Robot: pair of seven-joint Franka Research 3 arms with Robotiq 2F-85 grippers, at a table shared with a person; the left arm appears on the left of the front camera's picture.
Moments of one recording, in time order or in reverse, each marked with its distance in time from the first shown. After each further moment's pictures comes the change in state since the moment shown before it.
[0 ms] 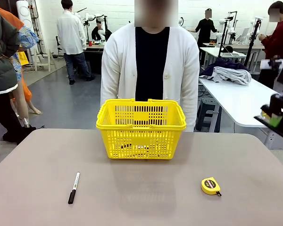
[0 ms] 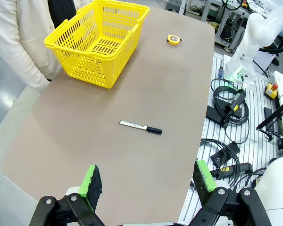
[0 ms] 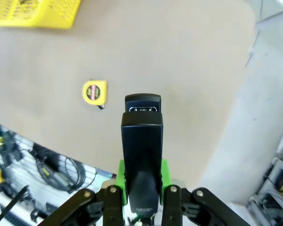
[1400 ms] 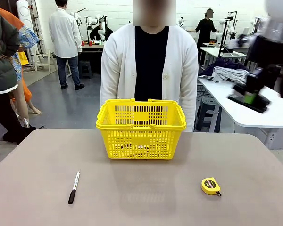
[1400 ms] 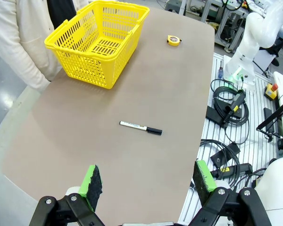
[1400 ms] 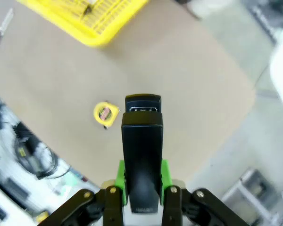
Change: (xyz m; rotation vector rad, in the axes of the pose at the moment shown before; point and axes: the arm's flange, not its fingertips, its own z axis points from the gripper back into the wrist) left arm 0.001 0.000 0.000 0.000 -0.002 0.000; right arm 0.101 0.089 0.035 -0.059 -0.026 0.487
